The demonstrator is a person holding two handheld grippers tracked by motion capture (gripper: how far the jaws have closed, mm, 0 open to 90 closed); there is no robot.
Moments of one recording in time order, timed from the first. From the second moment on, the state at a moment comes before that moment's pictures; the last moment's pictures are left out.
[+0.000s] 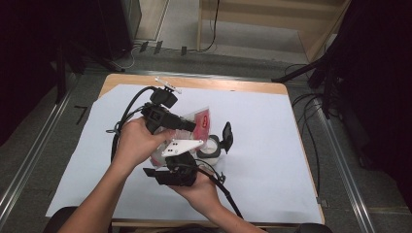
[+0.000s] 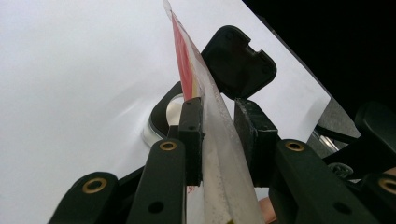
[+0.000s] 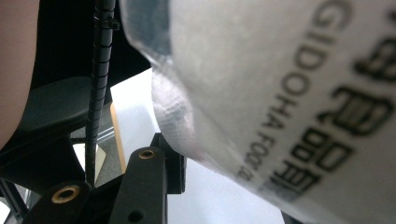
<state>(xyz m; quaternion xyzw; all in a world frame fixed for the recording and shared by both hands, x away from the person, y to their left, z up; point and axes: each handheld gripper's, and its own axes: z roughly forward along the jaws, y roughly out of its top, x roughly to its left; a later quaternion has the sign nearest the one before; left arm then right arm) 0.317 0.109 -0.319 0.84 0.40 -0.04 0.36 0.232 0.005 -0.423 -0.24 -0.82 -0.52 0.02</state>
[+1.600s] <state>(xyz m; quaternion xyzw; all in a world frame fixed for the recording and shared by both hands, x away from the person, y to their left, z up) 0.319 0.109 -0.316 0.84 0.40 -0.04 0.36 0.231 0.006 -0.419 -0.24 -0.82 -0.52 0.03</state>
